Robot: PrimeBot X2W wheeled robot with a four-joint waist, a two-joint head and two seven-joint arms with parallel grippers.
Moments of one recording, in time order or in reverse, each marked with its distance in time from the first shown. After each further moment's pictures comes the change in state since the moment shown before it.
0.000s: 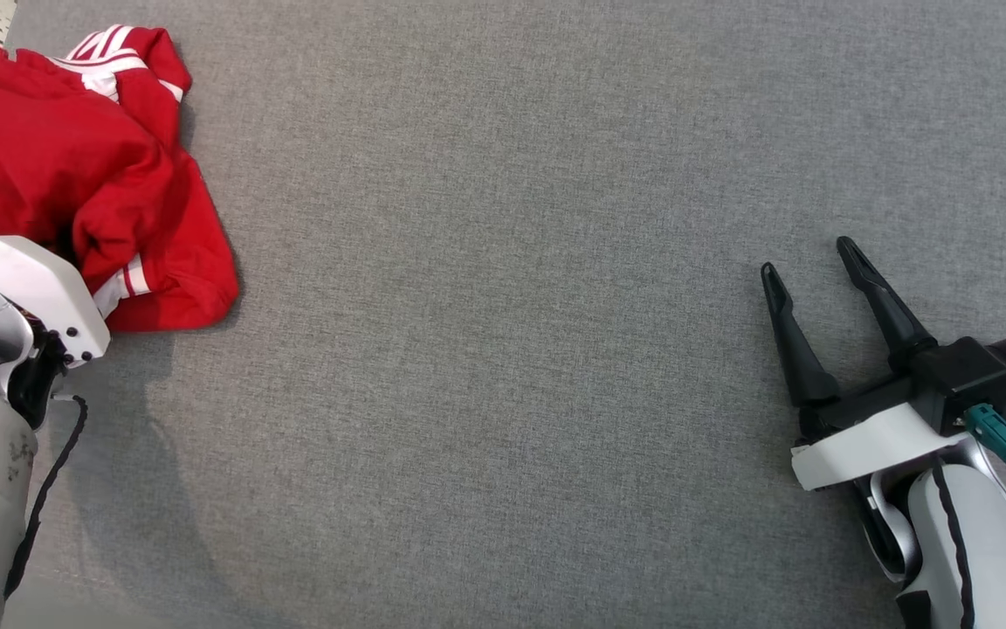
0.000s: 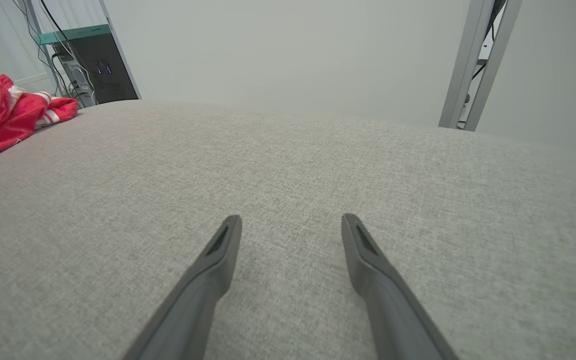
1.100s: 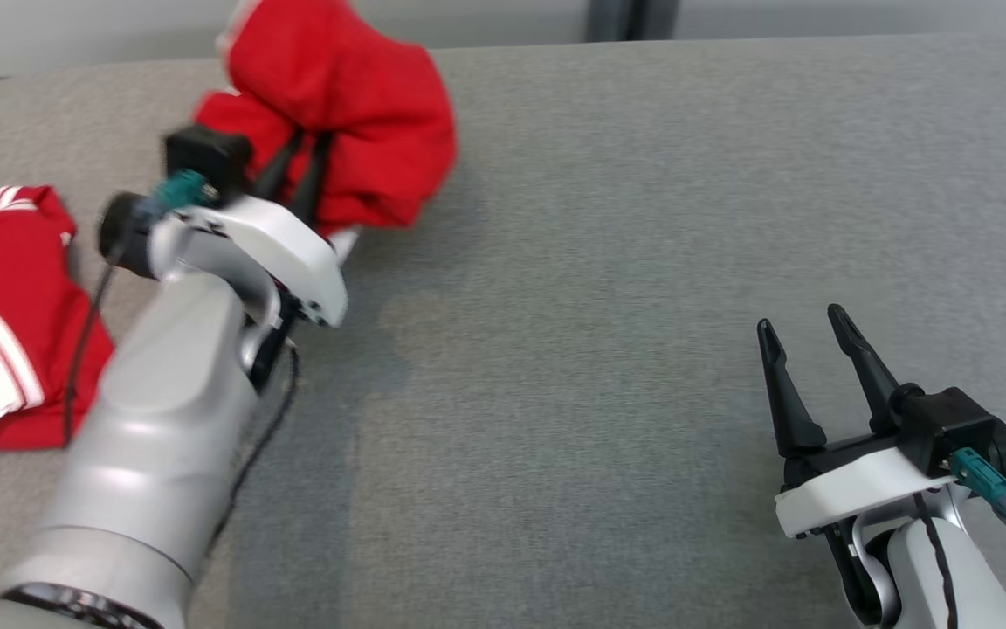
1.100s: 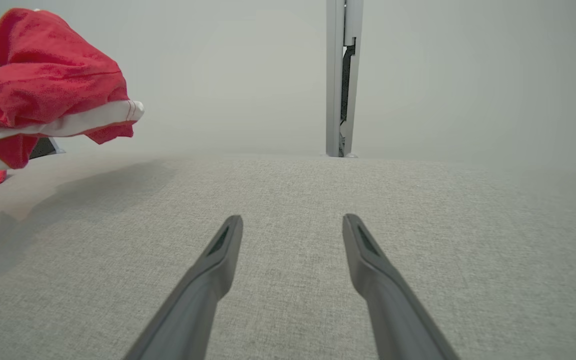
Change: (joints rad) left arm -0.045 -0.228 -0.179 -0.132 0.109 0.006 -0.314; right arm 0.079 0.079 -0.046 0.033 0.056 -0.001 0.003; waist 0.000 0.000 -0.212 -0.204
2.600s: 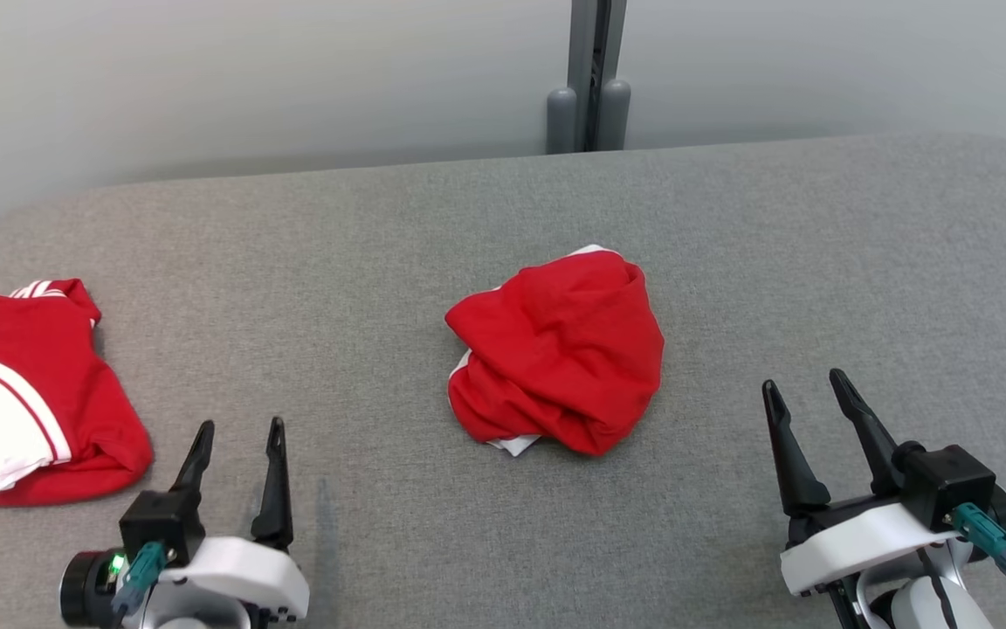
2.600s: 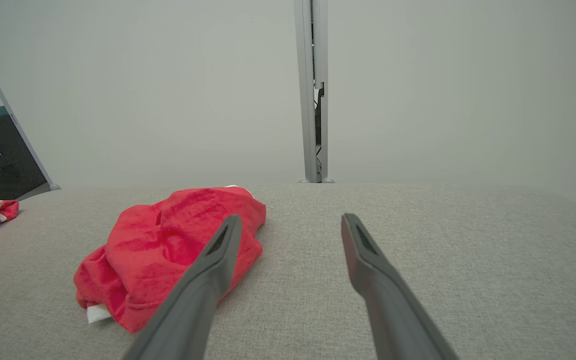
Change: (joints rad) left arm 0.836 -0.054 0.398 -0.643 0.263 0.179 -0.003; right arm 0.103 0.002 -0.003 -0.006 0.043 0.000 0.000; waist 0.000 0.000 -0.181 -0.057
